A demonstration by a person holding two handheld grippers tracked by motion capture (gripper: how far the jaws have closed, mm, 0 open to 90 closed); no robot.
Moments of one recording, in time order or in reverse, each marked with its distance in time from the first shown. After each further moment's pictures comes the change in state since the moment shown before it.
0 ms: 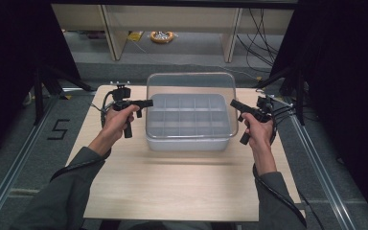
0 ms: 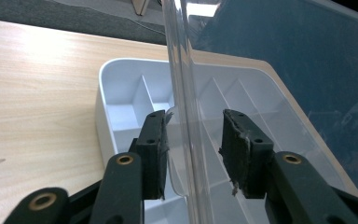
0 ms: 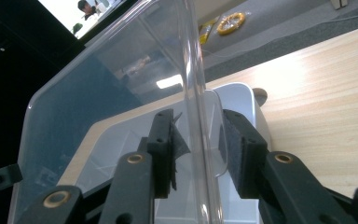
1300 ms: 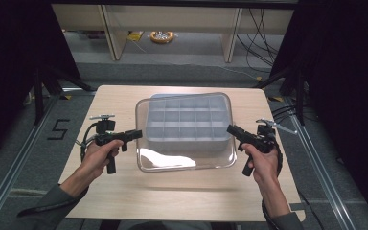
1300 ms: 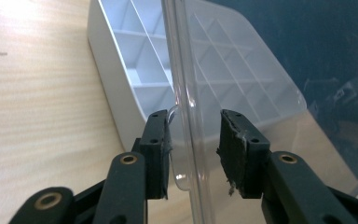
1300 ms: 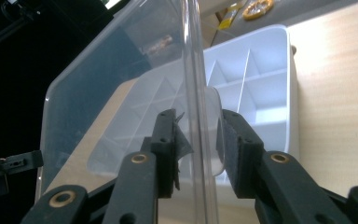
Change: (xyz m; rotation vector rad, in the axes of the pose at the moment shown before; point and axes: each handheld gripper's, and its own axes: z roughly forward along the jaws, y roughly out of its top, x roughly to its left) left arm 0.009 -0.085 -0.071 0.057 -0.076 0.010; right arm 0.018 -0.067 -0.064 0.059 0.087 -0.105
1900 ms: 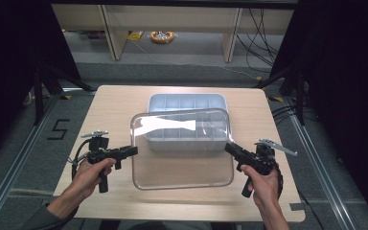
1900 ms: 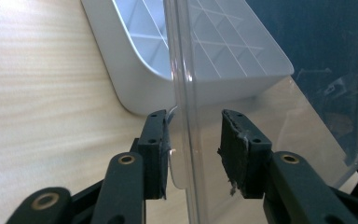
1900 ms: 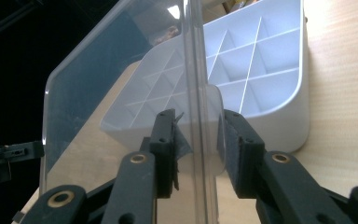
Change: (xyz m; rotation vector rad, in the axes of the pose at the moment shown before) left arm 0.001 -0.041 -0.026 0.026 -0.051 -0.011; right arm 0.010 -0.046 -0.026 0.016 0.022 -0.021
